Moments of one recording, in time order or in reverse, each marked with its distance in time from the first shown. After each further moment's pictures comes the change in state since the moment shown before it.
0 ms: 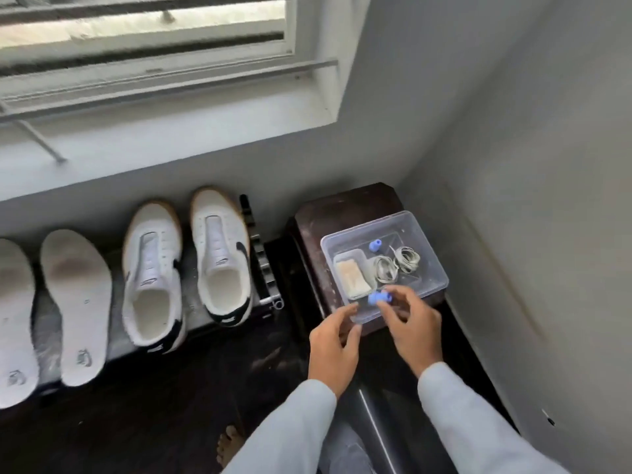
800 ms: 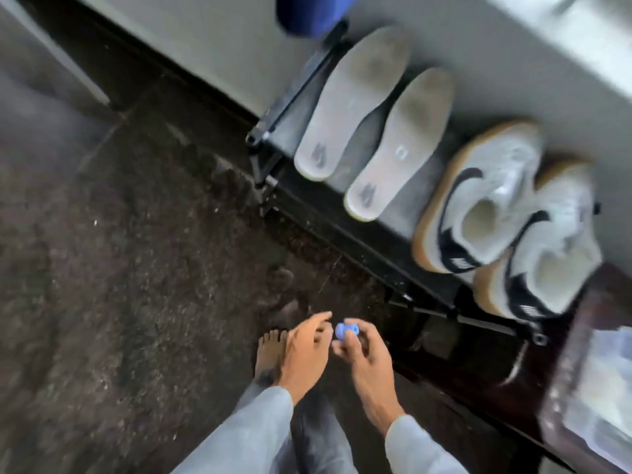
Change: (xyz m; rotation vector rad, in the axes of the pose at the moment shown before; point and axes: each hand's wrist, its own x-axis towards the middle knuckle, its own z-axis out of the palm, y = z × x) left_hand -0.146 -0.285 -0.194 -0.158 0.598 -0.587; right_hand -0.225 0.000 0.312 0.121 -0.975 0.119
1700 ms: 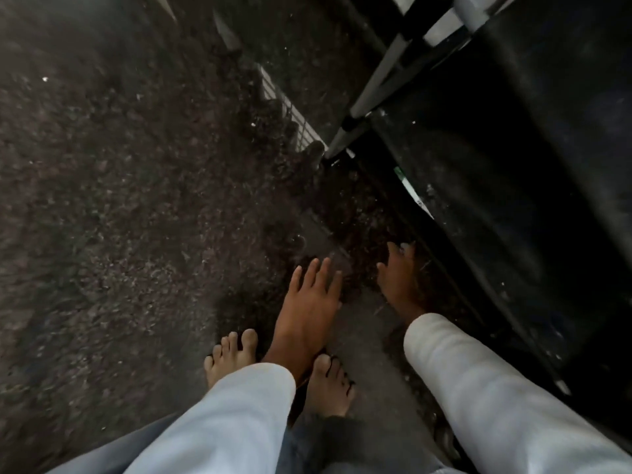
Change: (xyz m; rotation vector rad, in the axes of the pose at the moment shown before) left_hand 0.280 -0.250 0.065 0.760 -0.012 0.200; right_hand 0.417 0.225 0.115 -1.393 -0.064 -0.335
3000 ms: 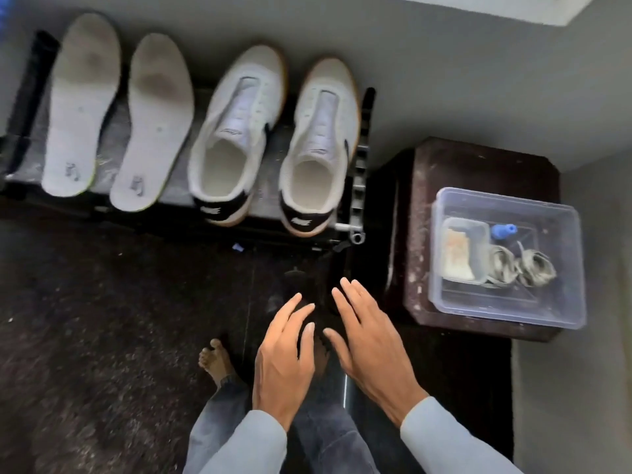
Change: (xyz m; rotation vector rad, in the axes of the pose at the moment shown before) left_hand -0.311 0.385 -0.186 -0.400 0.214 0.283; right_hand -0.500 0.179 -0.342 0.252 0.384 0.029
